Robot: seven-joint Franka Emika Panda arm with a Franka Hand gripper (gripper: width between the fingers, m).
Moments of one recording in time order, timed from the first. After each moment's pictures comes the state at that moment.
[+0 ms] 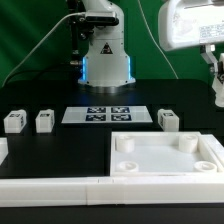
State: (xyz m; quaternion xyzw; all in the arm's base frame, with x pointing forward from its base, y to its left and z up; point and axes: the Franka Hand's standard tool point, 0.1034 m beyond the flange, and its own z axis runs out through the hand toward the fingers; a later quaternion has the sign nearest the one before) arm 0.548 0.166 0.146 -0.98 -0.07 -0.17 0.07
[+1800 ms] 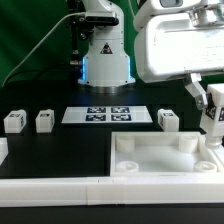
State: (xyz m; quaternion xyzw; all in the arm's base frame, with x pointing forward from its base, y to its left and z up) arm 0.634 0.121 0.118 -0.96 -0.15 -0.25 0.04
